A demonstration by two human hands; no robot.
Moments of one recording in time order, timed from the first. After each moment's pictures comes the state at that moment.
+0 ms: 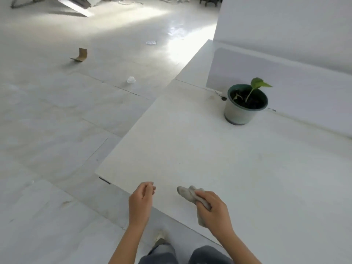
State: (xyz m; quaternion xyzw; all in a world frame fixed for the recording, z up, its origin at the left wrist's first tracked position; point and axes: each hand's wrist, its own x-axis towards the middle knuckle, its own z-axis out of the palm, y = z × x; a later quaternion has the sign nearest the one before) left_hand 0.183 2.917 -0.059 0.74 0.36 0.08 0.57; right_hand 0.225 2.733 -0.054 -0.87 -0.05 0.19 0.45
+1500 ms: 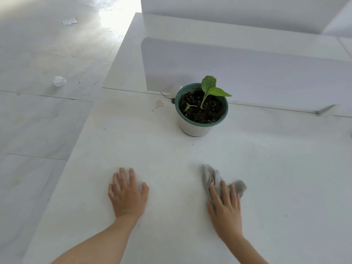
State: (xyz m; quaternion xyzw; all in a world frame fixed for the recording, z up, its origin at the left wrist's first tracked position) left_hand 0.413 2.902 -0.122 0.97 0.18 -0.13 0.12; right_hand 0.368 2.657 -0.127 -0.99 0.06 0.06 0.13
